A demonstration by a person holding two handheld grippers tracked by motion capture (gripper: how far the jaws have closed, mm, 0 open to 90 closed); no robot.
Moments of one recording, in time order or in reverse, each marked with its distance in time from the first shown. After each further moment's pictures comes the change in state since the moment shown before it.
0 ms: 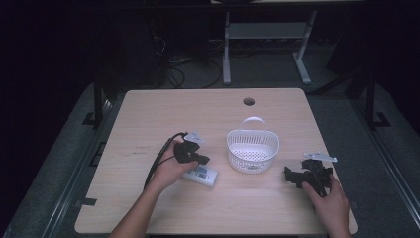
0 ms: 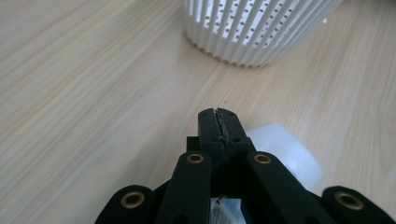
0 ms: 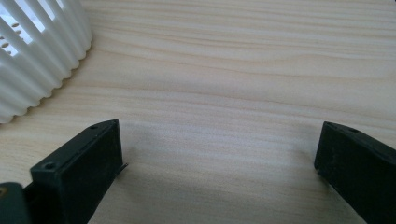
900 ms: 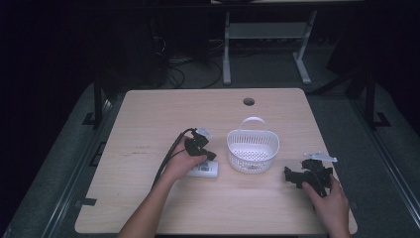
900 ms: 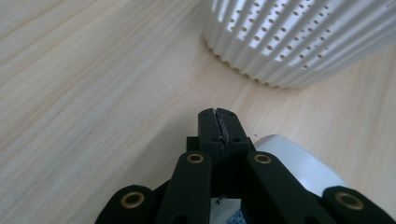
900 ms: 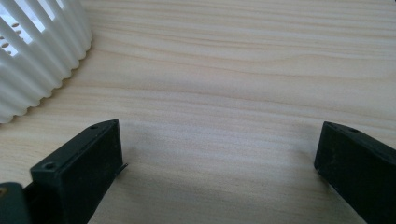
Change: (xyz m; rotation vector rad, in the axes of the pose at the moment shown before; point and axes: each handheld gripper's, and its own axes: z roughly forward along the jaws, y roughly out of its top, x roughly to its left) left arm 0.016 0.019 0.050 0.055 -0.037 -0.033; right arm 0.000 0.000 0.000 0.000 0.000 0.001
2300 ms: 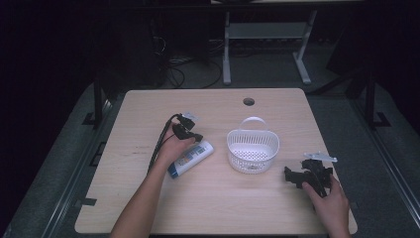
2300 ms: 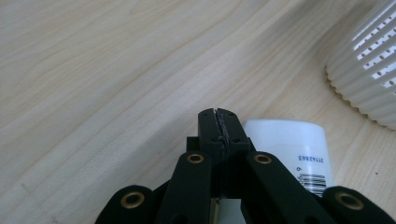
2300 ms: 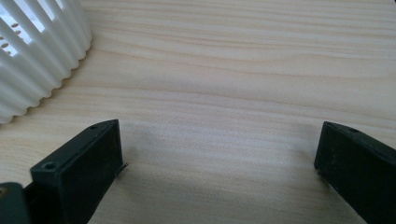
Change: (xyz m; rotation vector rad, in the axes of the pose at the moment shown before) left arm 0.063 0.005 -0.013 -0.073 0.152 -0.109; right arm 0.000 0.000 0.000 0.000 -0.002 0.001
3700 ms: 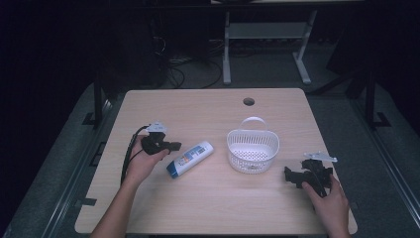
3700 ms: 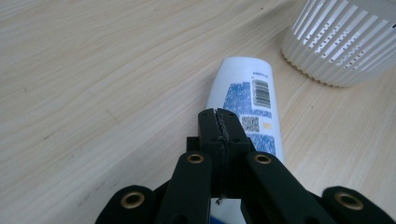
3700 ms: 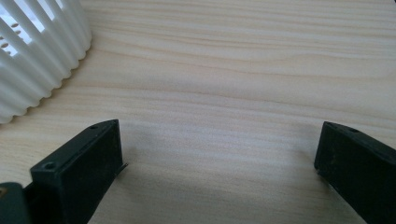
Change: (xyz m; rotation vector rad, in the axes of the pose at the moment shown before) left arm -0.003 -0.059 -0.082 -0.154 -0.005 -0.033; right arm 0.000 0.000 0.000 0.000 0.000 0.000
